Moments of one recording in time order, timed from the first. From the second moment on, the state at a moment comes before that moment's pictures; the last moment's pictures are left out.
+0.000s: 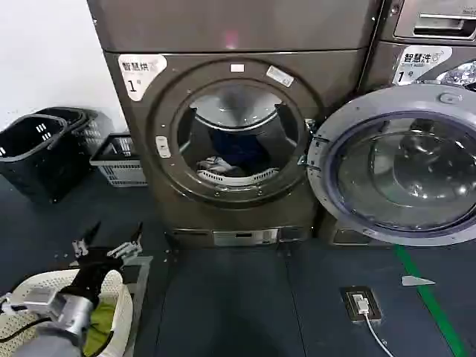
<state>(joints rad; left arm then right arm) 1.45 -1.42 -0.80 -2.36 -0.23 0.46 0.17 -1.68 0.67 2.24 1.71 0.54 -0.22 -0.21</state>
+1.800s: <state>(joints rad) 1.44 -1.44 -0.77 -2.36 -0.21 0.46 0.17 -1.67 0.67 2.25 1.70 0.60 -0.17 -0.23</state>
